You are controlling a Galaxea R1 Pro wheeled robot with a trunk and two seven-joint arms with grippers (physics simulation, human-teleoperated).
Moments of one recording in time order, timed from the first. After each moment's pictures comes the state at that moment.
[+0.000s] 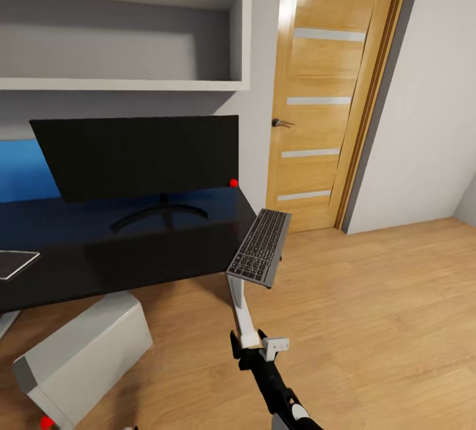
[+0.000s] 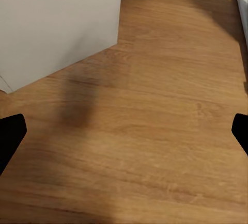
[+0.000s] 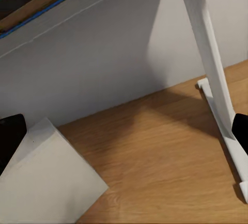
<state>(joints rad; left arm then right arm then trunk) 0.07 0.03 -0.01 -0.83 0.33 -0.30 0.14 -0.42 0.17 0.42 -0.41 -0.56 -0.61 0.29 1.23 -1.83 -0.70</state>
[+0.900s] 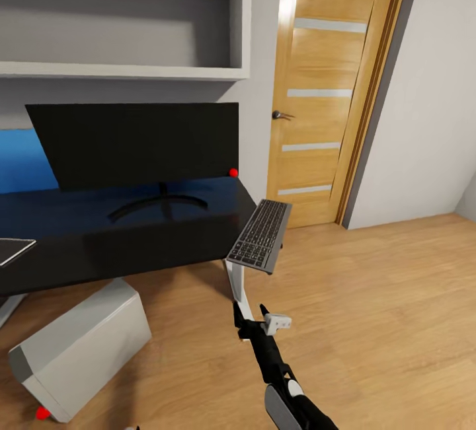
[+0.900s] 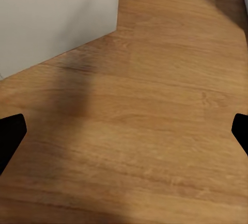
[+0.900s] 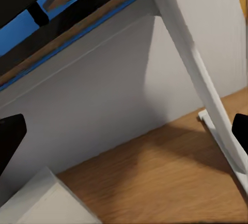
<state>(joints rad) 0.07 0.02 -0.01 -0.83 0.33 -0.30 0.14 -0.42 0.17 0.42 -0.61 -0.64 -0.59 0.21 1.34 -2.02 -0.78</state>
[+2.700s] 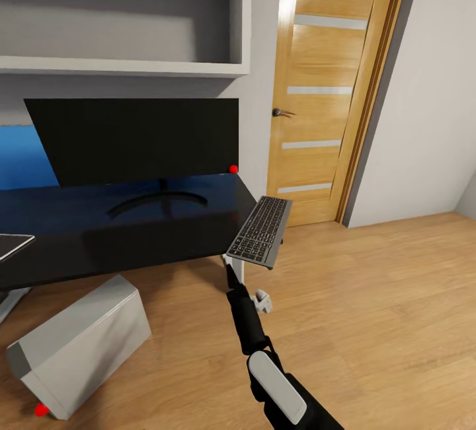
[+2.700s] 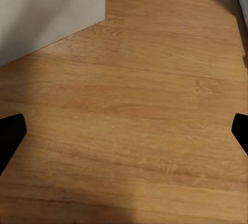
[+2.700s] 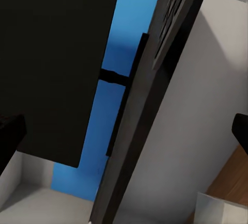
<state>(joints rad) 0.07 0.02 -0.05 -0.82 0.33 -0.30 0.13 -0.42 0.16 0.65 -1.01 -1.44 -0.42 0.23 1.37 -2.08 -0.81</state>
